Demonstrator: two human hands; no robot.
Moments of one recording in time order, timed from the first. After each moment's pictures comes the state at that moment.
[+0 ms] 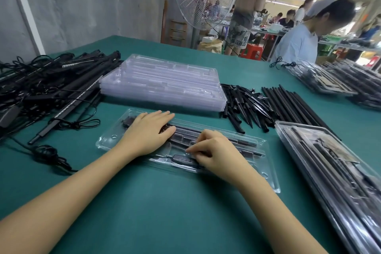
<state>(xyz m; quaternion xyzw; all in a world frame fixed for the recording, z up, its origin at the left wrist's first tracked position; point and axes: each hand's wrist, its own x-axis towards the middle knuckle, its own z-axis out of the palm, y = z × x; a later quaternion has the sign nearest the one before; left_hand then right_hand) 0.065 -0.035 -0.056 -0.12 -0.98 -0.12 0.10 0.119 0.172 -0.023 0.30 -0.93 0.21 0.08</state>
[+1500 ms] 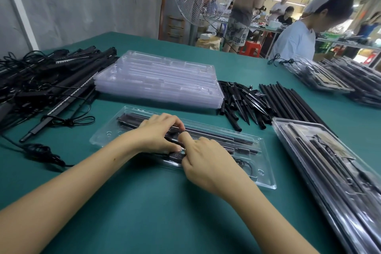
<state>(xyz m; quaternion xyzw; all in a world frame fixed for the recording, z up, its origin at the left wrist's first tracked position) 0.081 -0.013 -0.033 -0.17 -0.96 -0.22 -0.03 0.145 0.151 -0.015 0.31 -0.94 0.09 0.10</state>
